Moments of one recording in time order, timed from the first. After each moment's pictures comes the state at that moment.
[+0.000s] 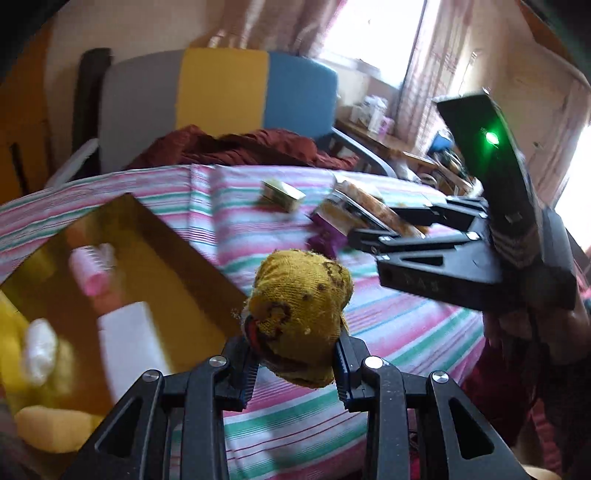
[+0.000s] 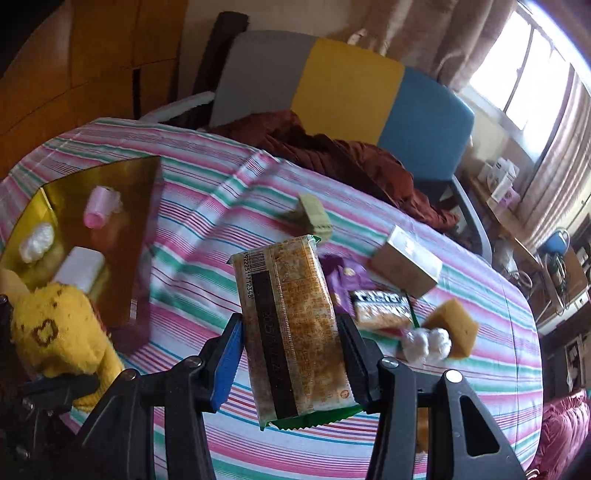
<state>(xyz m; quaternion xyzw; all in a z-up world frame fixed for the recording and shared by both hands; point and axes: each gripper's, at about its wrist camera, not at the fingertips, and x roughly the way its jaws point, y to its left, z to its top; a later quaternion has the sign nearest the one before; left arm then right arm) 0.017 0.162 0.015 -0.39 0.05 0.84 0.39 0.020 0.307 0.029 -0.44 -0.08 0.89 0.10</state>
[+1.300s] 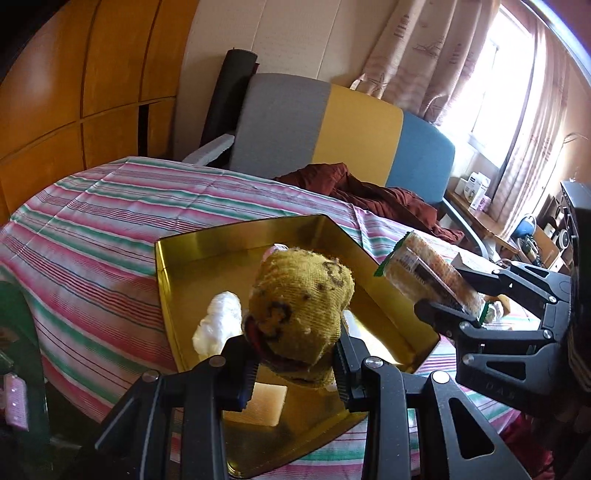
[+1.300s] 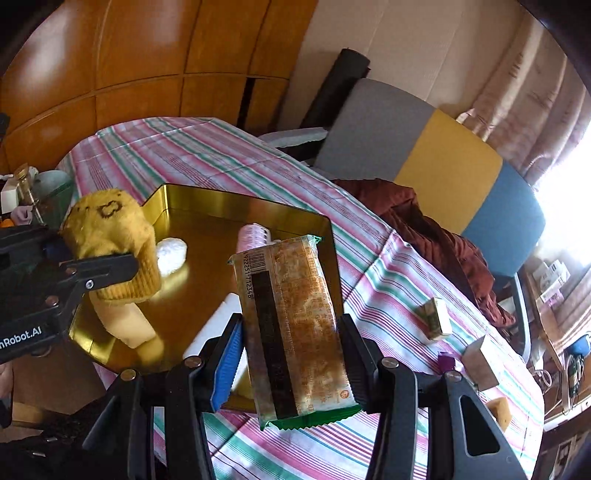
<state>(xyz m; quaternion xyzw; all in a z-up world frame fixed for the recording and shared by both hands) -0.026 -0.010 0.025 -0.36 -0.05 0.91 0.21 -0.013 0.134 0.043 -0.40 -0.17 0.90 -0.04</state>
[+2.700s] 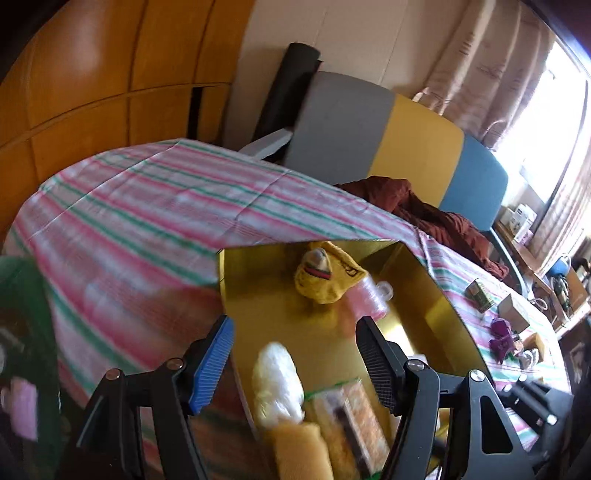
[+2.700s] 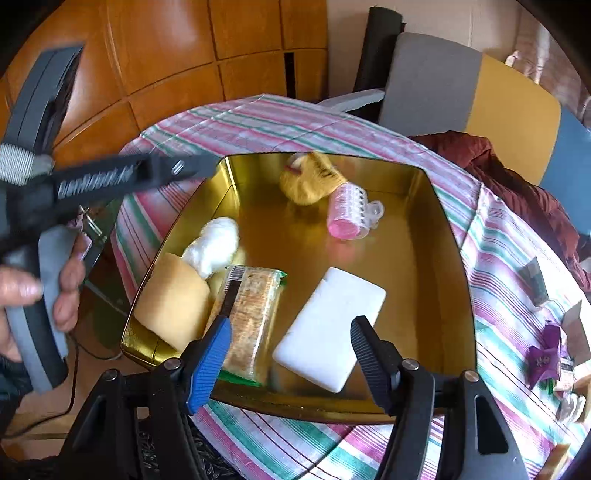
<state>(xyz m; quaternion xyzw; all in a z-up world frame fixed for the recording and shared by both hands) -0.086 -0.057 0.004 -0.38 -0.09 0.91 0.12 -0.024 0.118 -0.008 -0.46 -0.06 0.87 -0.15</state>
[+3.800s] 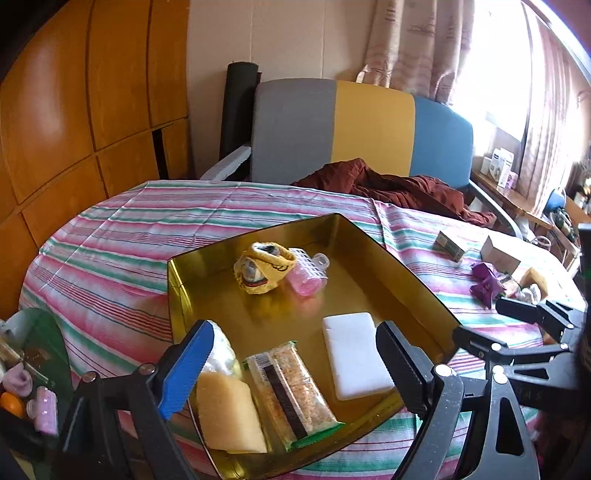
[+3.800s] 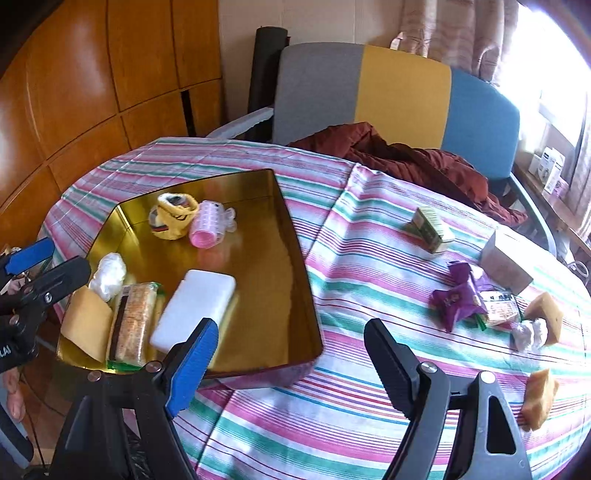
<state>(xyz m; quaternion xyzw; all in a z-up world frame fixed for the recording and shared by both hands) -0.019 0.030 0.026 -0.35 0.03 0.93 0.15 0.005 0.222 0.005 -0.42 0.01 0.91 0.01</state>
